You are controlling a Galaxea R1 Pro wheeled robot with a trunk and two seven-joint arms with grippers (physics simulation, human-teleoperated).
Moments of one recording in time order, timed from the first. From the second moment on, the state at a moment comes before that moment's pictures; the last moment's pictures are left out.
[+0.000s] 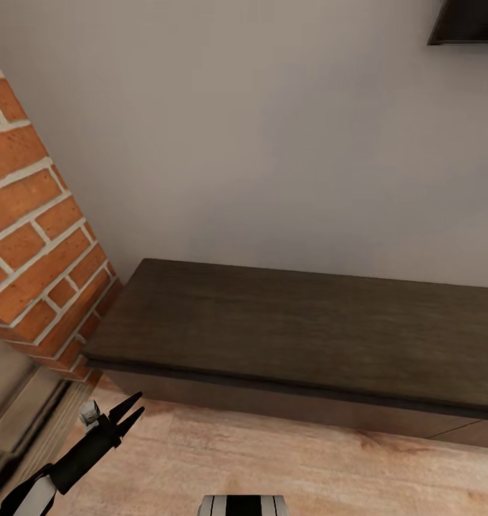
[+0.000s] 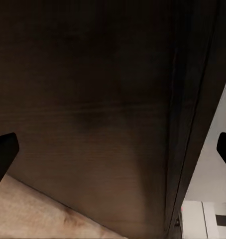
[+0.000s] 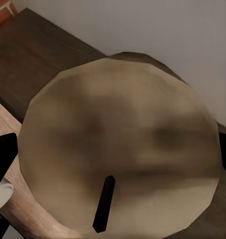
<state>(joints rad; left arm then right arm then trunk) -0.28 0.25 0.17 -0.74 0.93 0.51 -1.04 -0.68 -1.71 -0.26 -1.41 -0.80 1.03 1.40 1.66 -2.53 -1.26</state>
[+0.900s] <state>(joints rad) -0.28 0.25 0.17 -0.74 0.93 0.51 -1.04 -0.68 -1.71 -0.26 -1.41 -0.80 1.03 1.40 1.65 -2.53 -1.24</state>
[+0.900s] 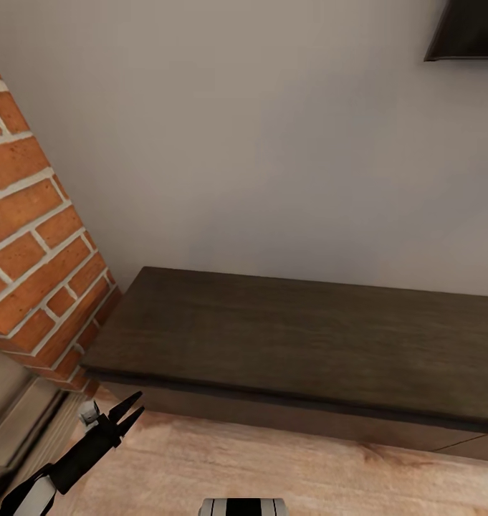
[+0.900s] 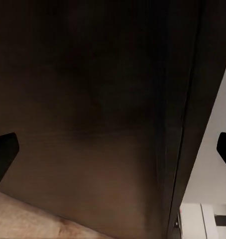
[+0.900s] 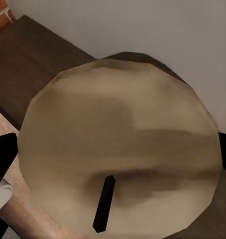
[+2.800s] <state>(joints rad) -0.28 0.25 0.17 -0.74 0.93 0.51 -1.04 -0.68 -1.71 -0.26 -1.41 -0.80 1.03 1.40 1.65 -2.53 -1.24</state>
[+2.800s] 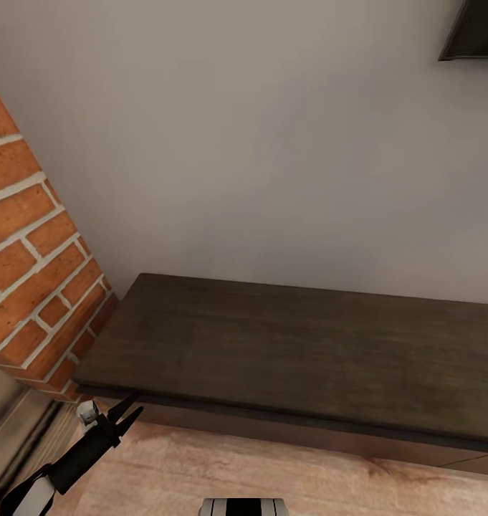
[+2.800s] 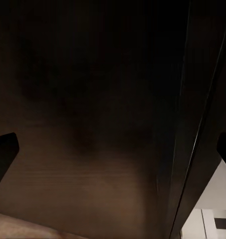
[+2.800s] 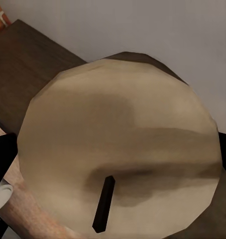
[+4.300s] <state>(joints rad) -0.28 0.25 0.17 -0.74 0.94 0.52 -1.04 -0.68 -1.70 -0.26 -1.41 -0.80 1.03 1.40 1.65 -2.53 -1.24</state>
